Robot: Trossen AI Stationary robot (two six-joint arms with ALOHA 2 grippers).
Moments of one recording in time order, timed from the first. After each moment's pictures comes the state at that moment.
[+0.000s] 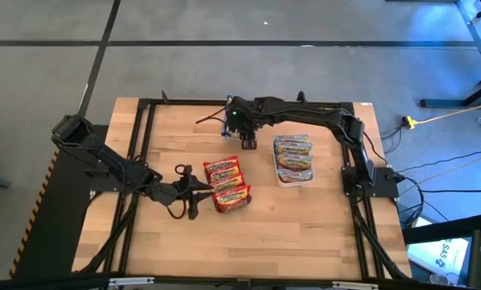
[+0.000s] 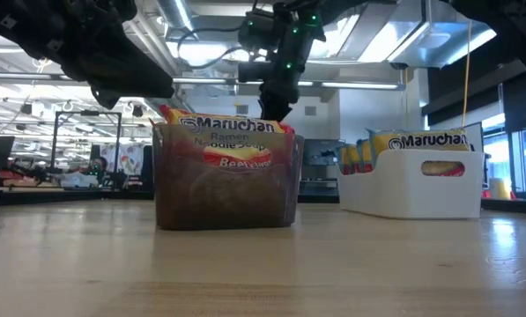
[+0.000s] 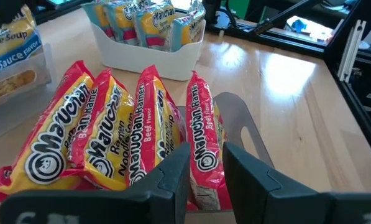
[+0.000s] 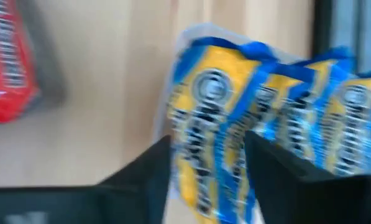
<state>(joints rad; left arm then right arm) -0.50 1.23 0.45 0.35 -0.64 -0.48 -0.29 2.09 1.89 -0.91 0.09 -0.42</state>
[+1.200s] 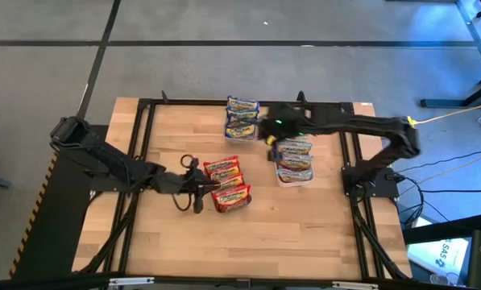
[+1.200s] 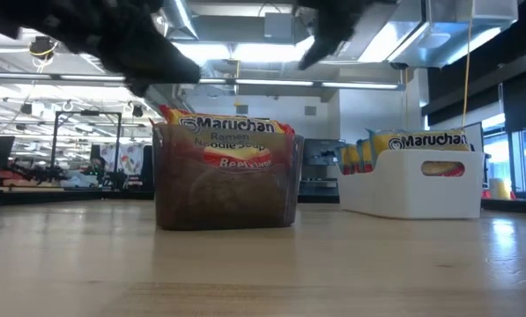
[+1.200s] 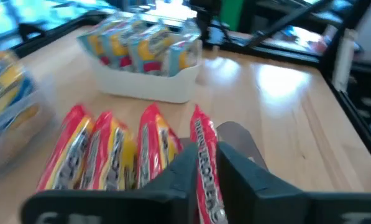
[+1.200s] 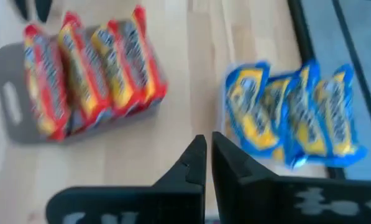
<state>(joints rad) -0.39 1.23 0.49 0.39 -0.52 -0.35 -0.18 1.57 1.50 -0.78 0.00 -0.22</state>
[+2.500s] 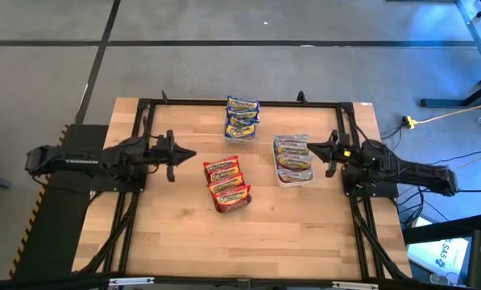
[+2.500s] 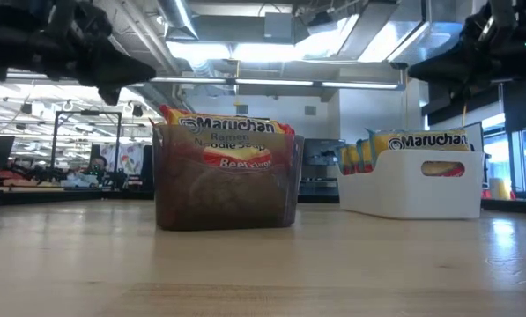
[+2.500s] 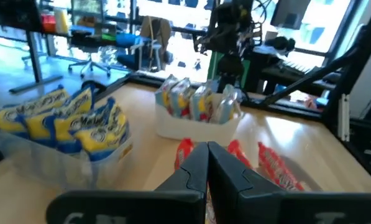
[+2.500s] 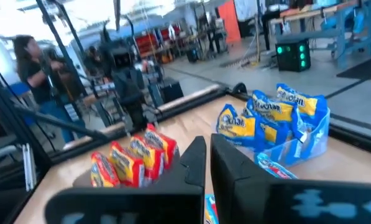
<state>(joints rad) 0.12 0.46 0.16 0.27 -0.06 -0.17 -0.17 0.16 0.15 0.02 0.08 0.30</state>
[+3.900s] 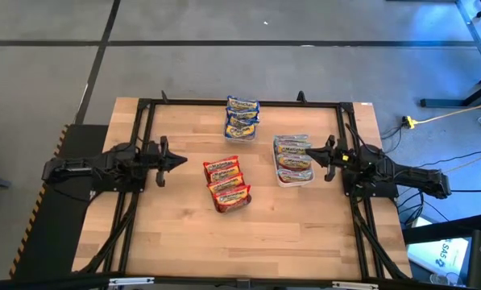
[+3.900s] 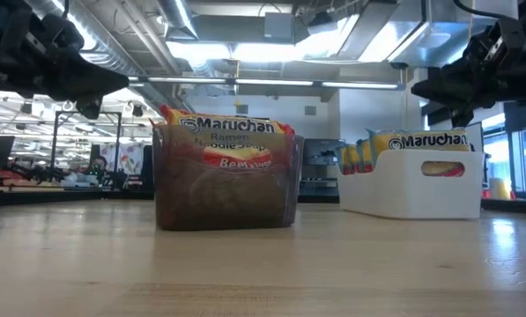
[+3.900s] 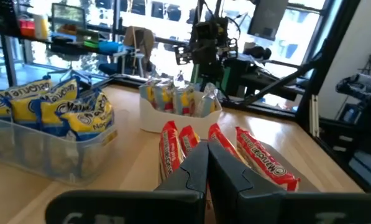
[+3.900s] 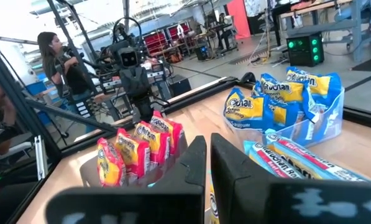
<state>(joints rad) 0.10 0.00 0.01 0.01 -0.01 -0.20 -0.17 0.01 0.01 0.03 0.05 0.33</state>
